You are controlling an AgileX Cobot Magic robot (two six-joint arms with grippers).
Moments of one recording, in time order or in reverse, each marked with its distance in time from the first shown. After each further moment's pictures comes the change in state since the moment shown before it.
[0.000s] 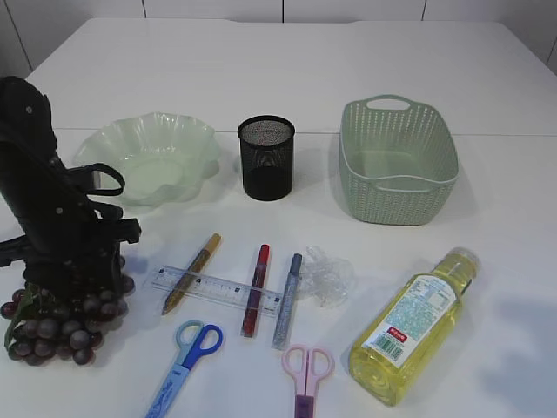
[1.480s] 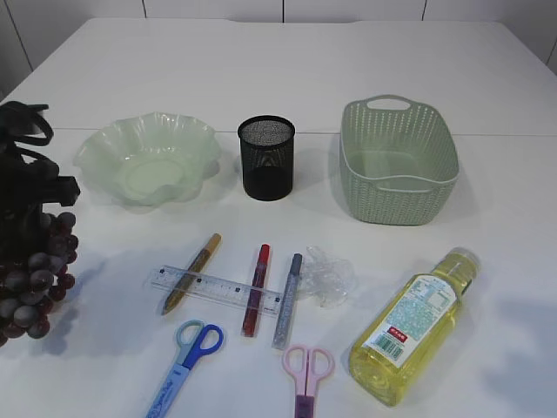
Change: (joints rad) left arm 0.001 -0.269 0.000 0.132 0.221 0.010; right arm 0.000 0.000 0.000 -0.016 0.000 0.000
